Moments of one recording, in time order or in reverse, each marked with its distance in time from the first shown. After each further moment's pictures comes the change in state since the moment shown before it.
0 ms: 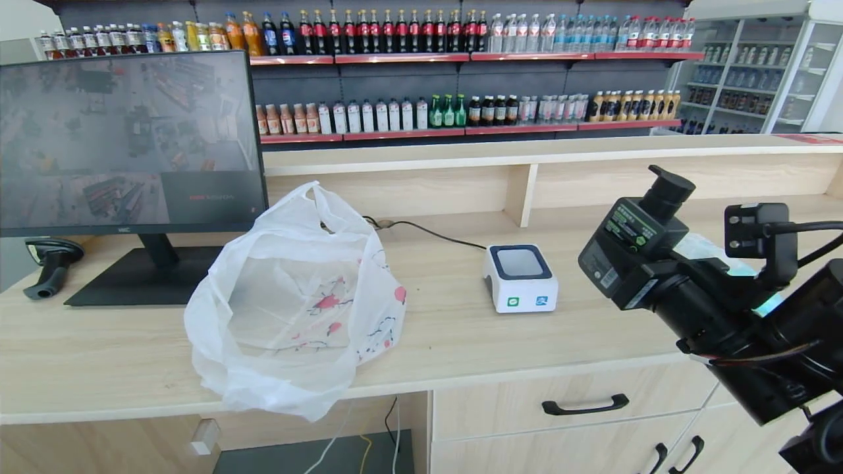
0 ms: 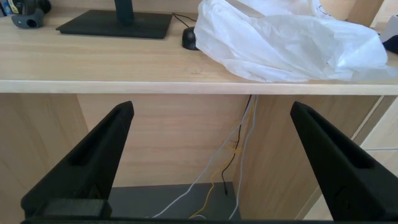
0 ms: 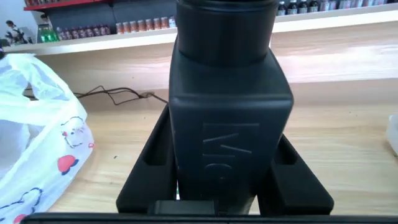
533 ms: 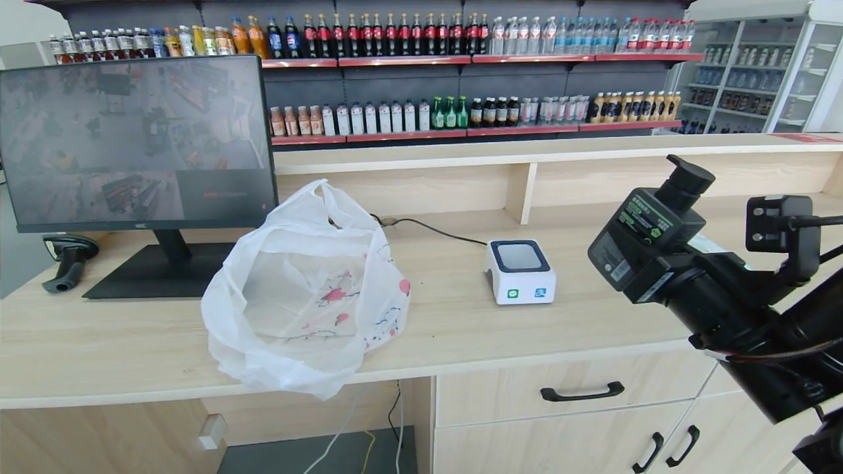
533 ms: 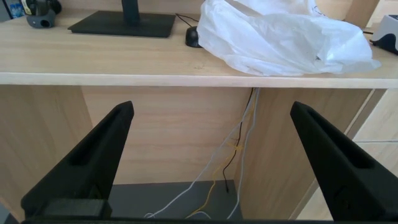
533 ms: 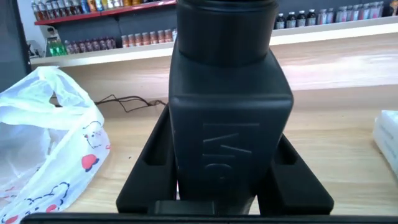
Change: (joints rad) left arm 0.002 0.000 0.000 -0.001 0.000 -0.001; right arm -0.004 -0.030 -0.001 0.001 0.000 0.006
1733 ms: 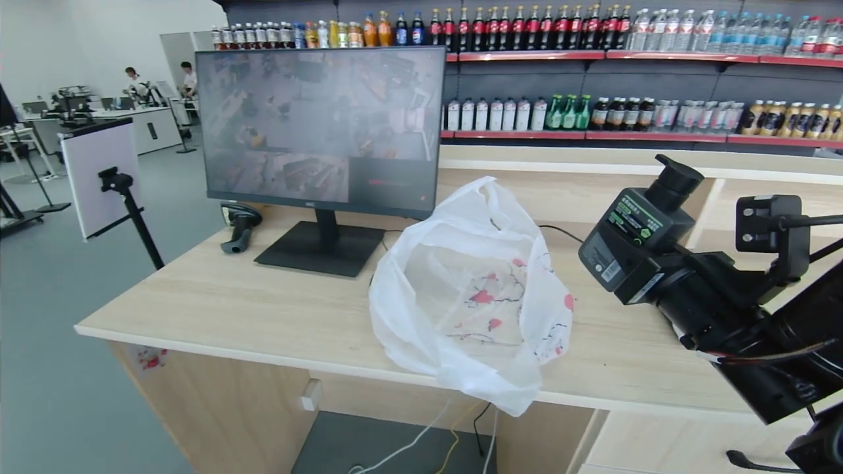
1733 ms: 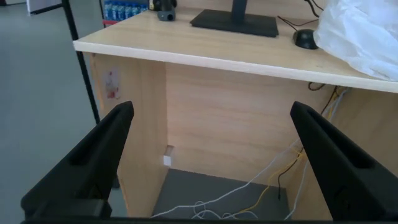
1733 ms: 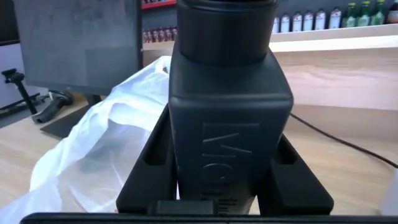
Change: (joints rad) left arm -0.002 0.000 0.000 0.001 0.000 0.002; right arm 0.023 0.007 -0.008 0.001 0.001 -0.001
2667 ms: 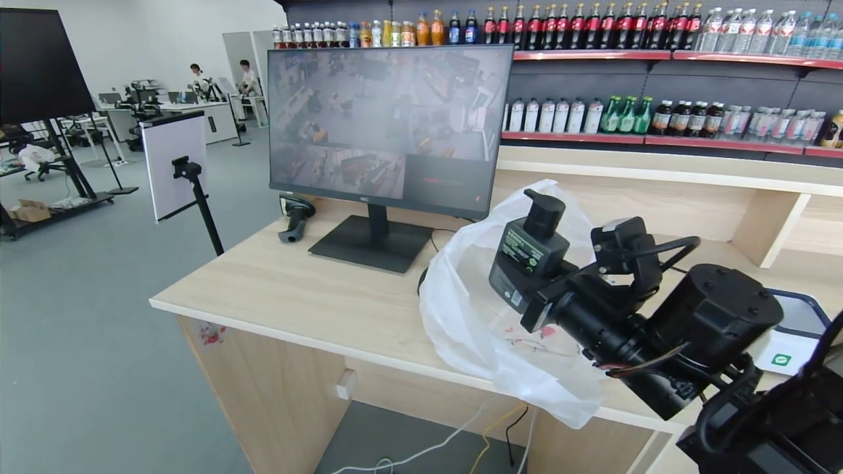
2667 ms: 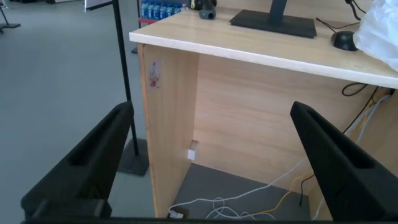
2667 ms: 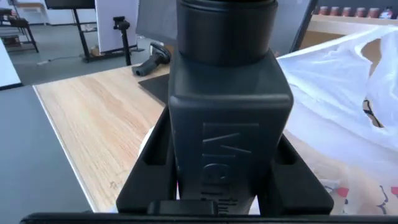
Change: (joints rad) left arm 0.000 0.000 0.000 0.000 0.000 0.000; right arm 0.142 0.228 -0.158 0.000 0.128 -0.091
